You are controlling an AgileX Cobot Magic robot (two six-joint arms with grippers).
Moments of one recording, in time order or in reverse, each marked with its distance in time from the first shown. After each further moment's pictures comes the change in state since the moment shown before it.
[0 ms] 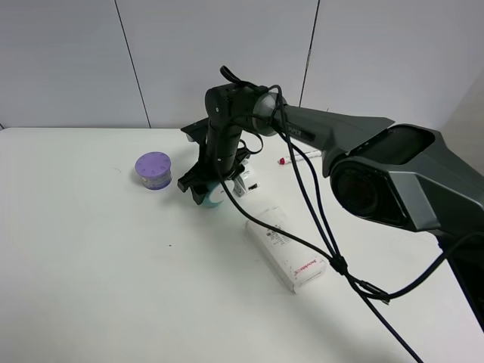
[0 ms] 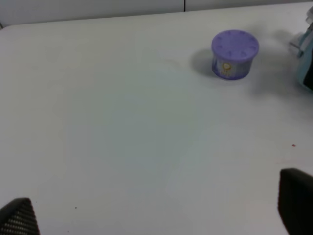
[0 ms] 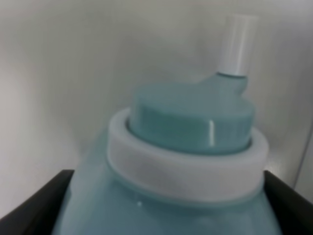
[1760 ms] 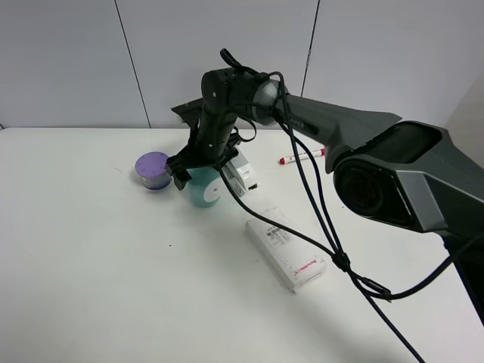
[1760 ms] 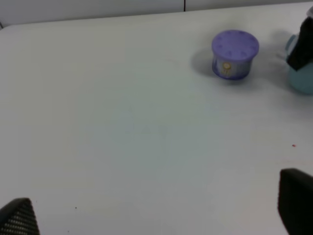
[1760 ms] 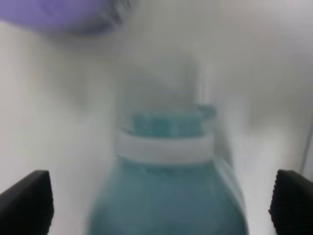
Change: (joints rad) left arm 0.000 0.000 0.000 0.000 0.000 0.000; right arm 0.010 -0.026 -0.053 0.036 -0.049 0.001
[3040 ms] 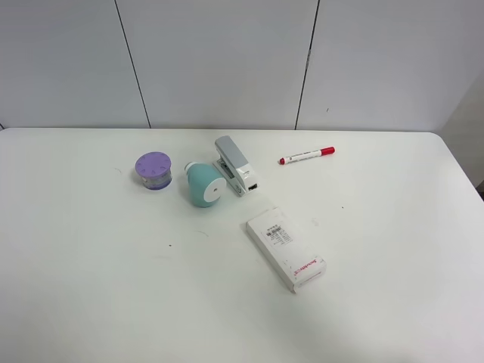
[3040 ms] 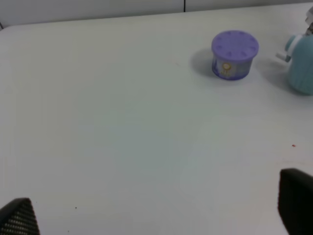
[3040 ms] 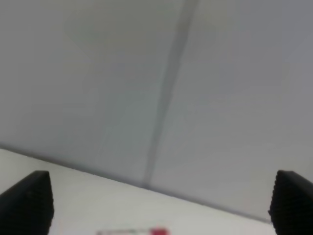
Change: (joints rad) left arm 0.000 0.000 0.000 0.000 0.000 0.000; right arm -0.361 -1.029 0.052 -0.307 0.192 0.104
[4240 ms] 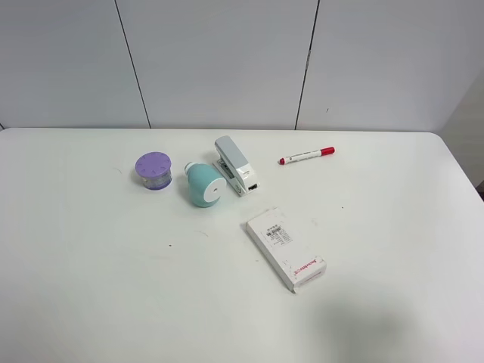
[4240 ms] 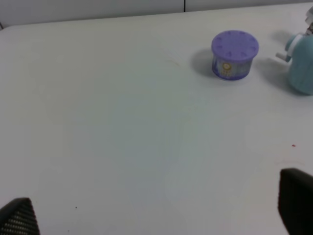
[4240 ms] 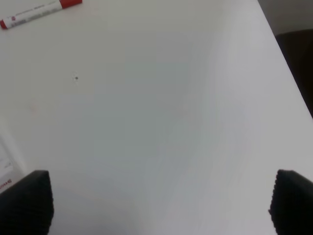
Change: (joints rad) left arm 0.000 0.000 0.000 0.000 0.000 0.000; right arm -0.372 -1.401 1.645 0.090 -0.111 0.120
